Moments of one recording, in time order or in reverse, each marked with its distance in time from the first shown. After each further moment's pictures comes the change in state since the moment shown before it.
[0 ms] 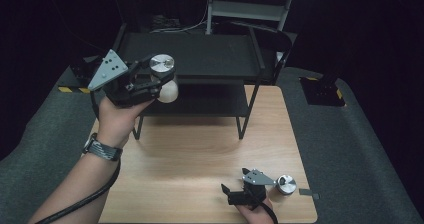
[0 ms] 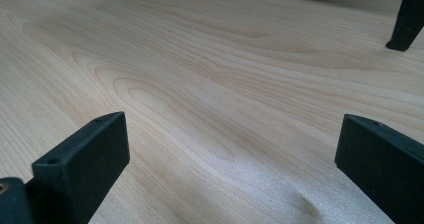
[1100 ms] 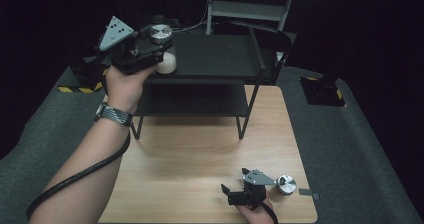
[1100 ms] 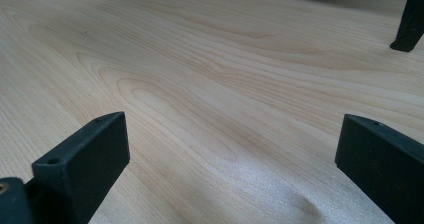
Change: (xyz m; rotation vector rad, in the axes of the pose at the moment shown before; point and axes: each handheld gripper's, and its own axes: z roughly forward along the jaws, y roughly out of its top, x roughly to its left) left arm 0.021 0.021 0.051 0.008 0.146 -0.025; right arm -0.003 -0.001 0.000 -0.004 0.014 0.000
